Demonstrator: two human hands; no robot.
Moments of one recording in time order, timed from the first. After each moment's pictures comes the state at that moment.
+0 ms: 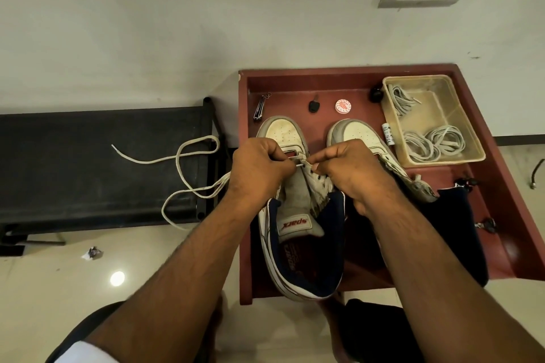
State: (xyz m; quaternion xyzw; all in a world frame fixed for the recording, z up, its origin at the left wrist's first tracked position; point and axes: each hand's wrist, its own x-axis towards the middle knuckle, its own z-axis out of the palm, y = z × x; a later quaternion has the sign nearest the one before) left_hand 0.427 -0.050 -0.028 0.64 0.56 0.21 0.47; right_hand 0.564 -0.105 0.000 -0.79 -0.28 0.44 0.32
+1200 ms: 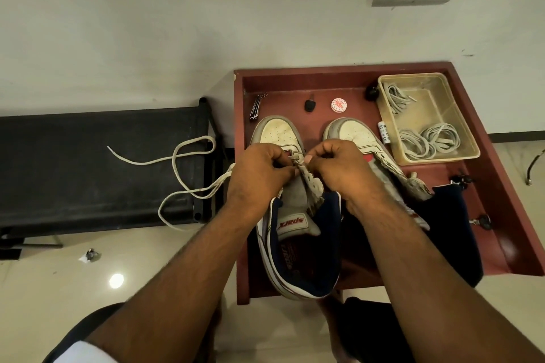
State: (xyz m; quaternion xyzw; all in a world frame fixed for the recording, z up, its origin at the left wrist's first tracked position) left_hand 0.428 -0.058 -0.029 0.68 0.54 0.18 0.47; right_hand 0.563 -0.106 -0.017 -0.78 -0.30 0.41 0.36
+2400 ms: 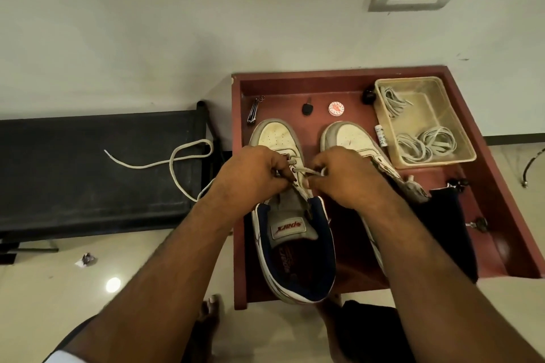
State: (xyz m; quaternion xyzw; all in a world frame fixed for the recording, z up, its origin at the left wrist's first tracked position) left_hand 0.419 -0.038 -0.021 0.81 0.44 0.04 0.40; right_hand 0.578 -0.109 -0.001 -0.78 -0.57 0.27 0.07
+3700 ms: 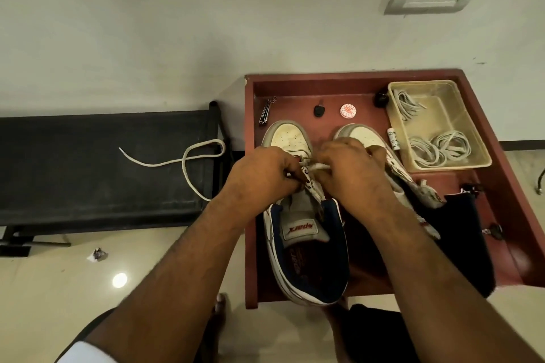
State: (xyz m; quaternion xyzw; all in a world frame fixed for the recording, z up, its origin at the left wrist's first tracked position) left_hand 0.416 -0.036 -0.019 0.82 0.44 0.02 0.37; right_hand 0.564 -0.105 -0.001 -0.78 -0.61 0.16 0.01
